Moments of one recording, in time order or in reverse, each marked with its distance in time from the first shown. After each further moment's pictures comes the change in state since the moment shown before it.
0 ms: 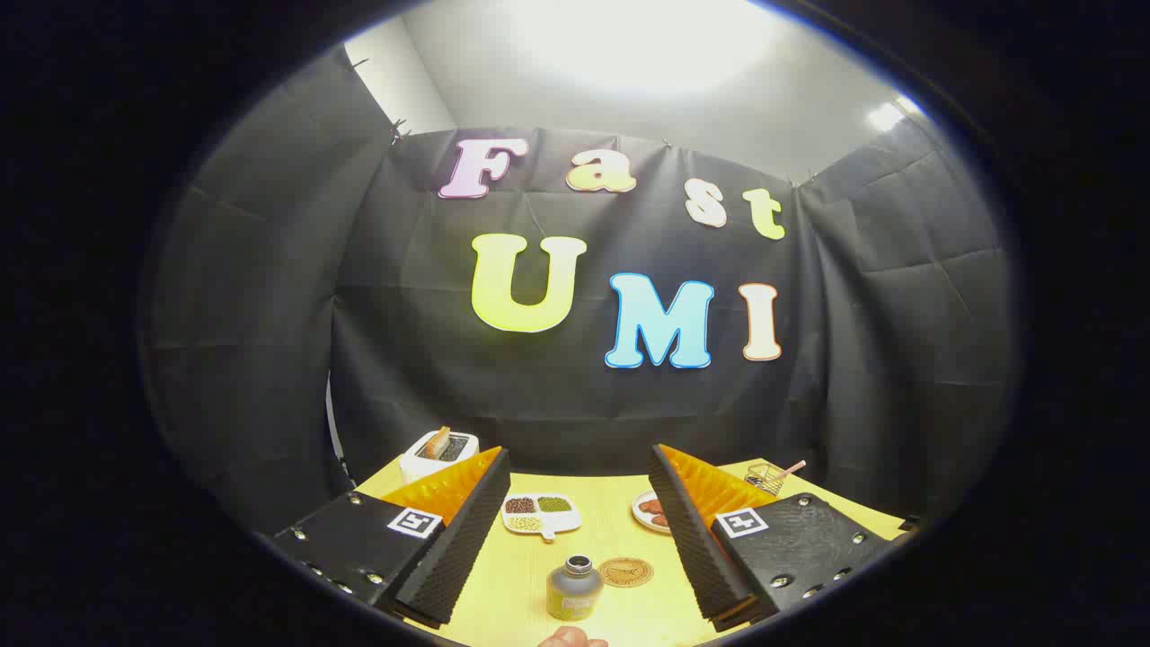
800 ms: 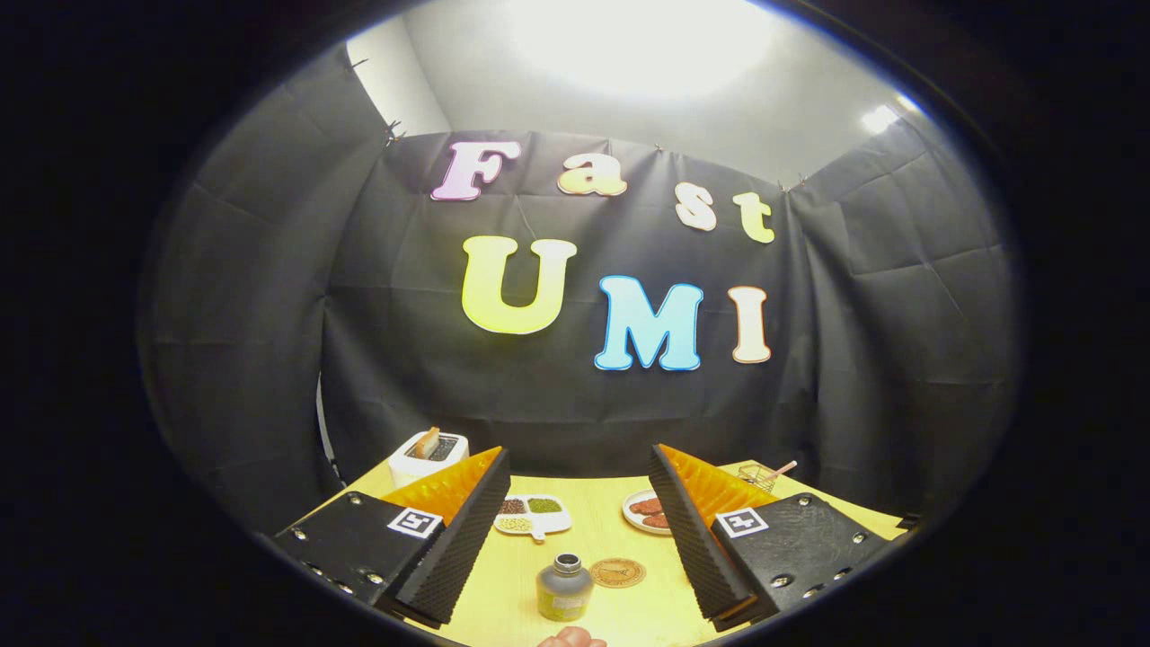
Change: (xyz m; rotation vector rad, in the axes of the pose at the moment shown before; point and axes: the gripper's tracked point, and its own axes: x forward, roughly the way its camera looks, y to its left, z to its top) arm 0.000 -0.010 -0.012 -0.015 -0.018 -0.037
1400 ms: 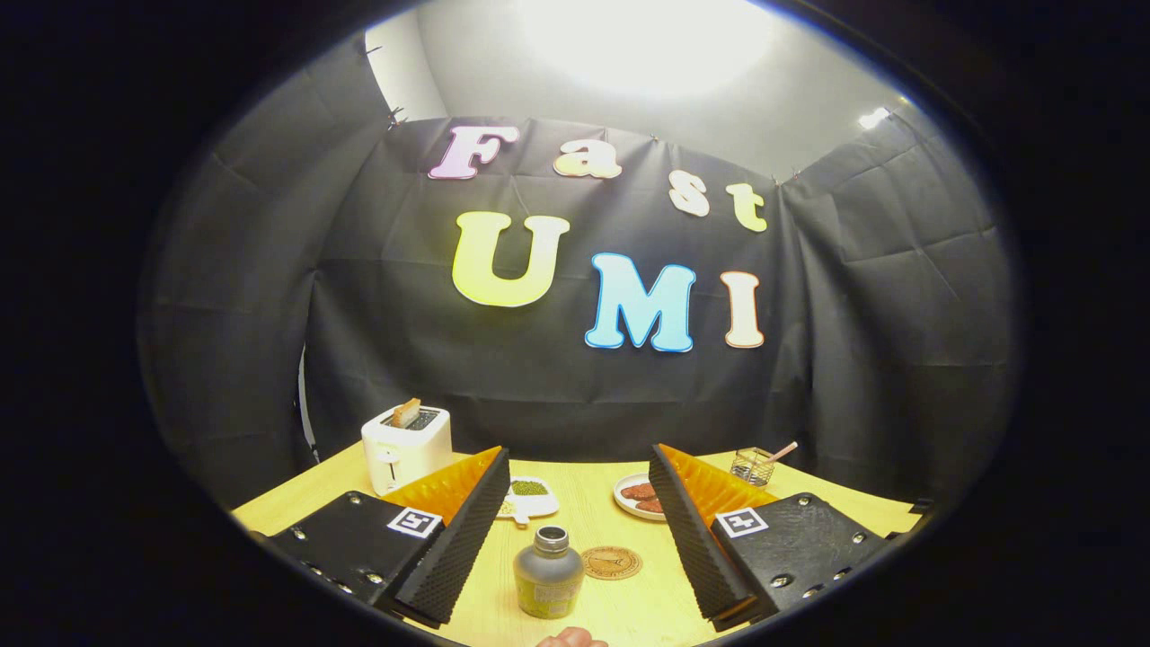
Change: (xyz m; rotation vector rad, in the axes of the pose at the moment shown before) arm 0.020 -0.001 -0.081 -0.001 -0.003 -0.013
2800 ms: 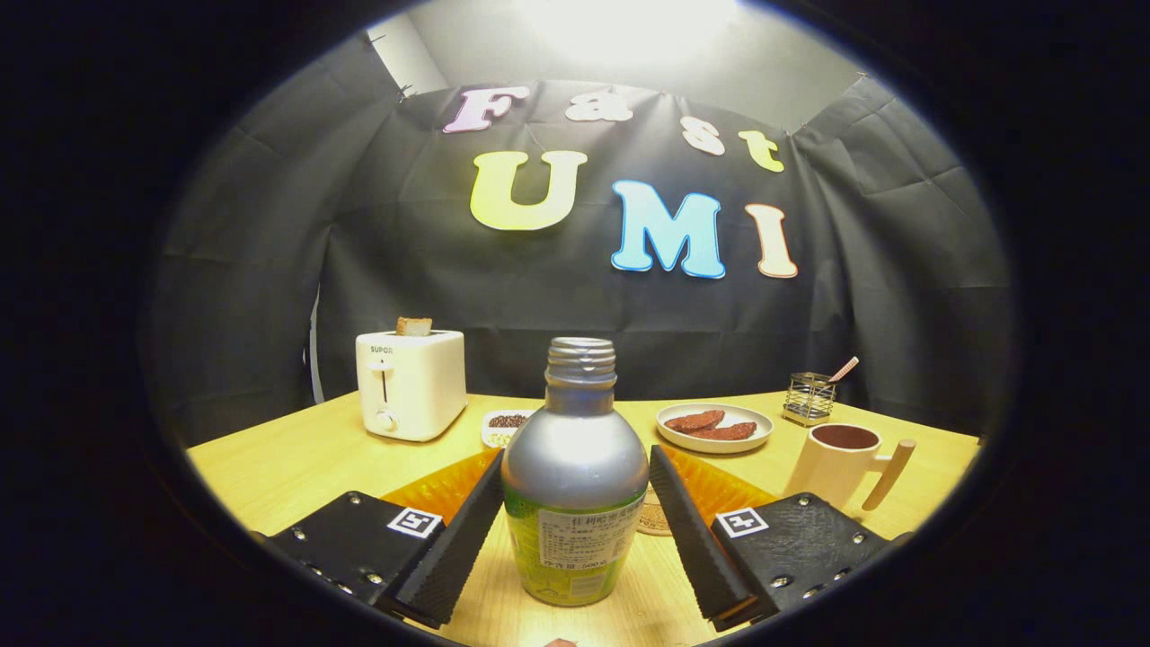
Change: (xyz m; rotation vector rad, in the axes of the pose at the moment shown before) arm 0.051 0.030 -0.161 0.036 0.098 0.078
